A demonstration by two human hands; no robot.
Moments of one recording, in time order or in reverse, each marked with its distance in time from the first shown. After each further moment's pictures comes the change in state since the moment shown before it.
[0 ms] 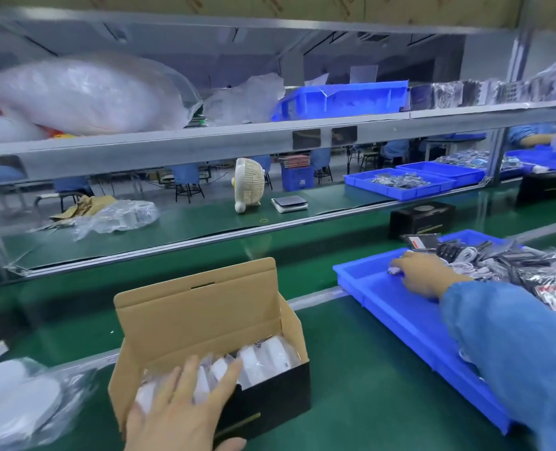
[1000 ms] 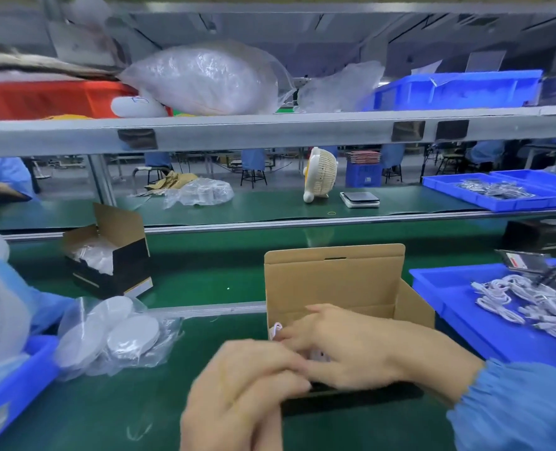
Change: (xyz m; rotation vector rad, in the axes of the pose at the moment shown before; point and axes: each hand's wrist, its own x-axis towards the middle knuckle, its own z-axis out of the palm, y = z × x) left_hand -0.037 -0.012 0.020 -0.642 0.888 0.347; right_hand -0.158 -0.243 -0.081 0.287 0.103 -1.280
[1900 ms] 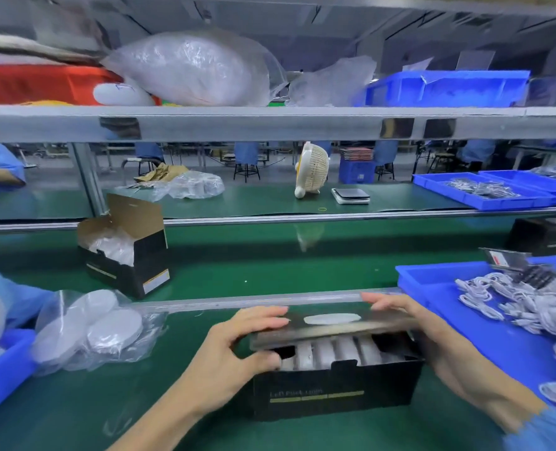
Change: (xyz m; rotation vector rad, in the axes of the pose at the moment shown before) left_hand 0.015 -0.073 0.024 -0.583 -0.335 -0.439; right_hand -0.108 0.055 0.035 1.024 0.555 0.499
